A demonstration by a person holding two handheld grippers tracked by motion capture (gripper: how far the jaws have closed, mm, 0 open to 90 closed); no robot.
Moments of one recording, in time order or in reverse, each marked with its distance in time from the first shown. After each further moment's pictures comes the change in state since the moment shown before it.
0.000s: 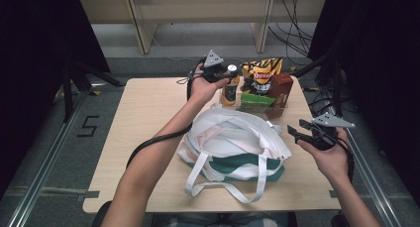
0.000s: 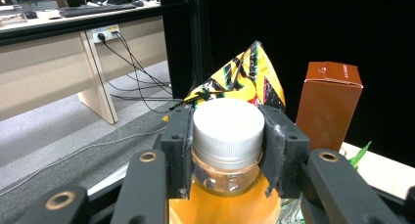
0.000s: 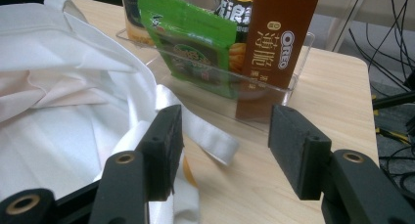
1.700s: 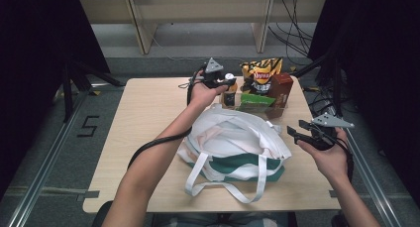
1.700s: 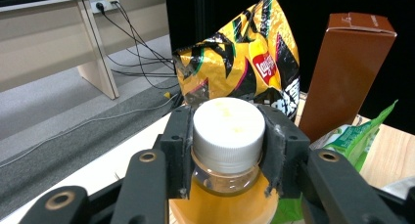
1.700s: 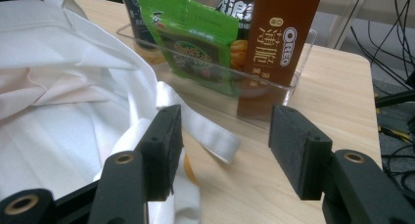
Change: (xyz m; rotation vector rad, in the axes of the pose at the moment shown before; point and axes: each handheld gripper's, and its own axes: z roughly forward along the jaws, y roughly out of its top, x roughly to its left) left arm 0.004 -0.026 0.008 0.094 0.014 -0.019; right arm 0.001 -0.001 0.001 0.011 0.004 0.004
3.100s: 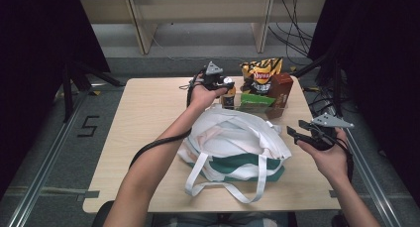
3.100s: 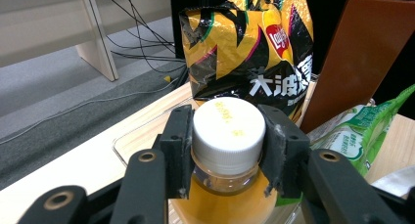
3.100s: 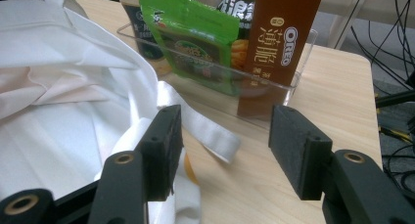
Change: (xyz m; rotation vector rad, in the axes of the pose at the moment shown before) left arm 0.004 -0.012 0.006 0.059 0.009 -0.033; right arm 0.000 0.000 0.000 -0.001 -0.004 -0.012
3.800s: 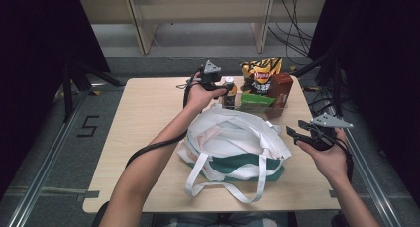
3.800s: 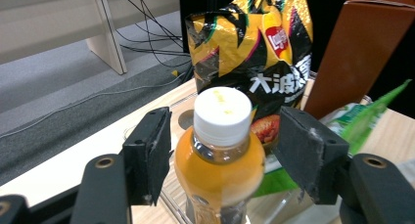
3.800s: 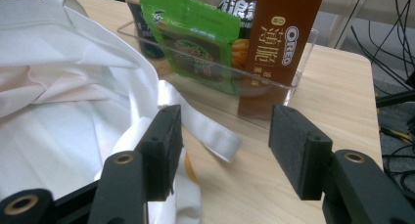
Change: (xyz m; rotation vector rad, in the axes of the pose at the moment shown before) left arm -0.007 0.008 -0.022 0.022 0.033 -0.011; right arm 0.002 -0.001 0.001 -0.003 -0.005 0.011
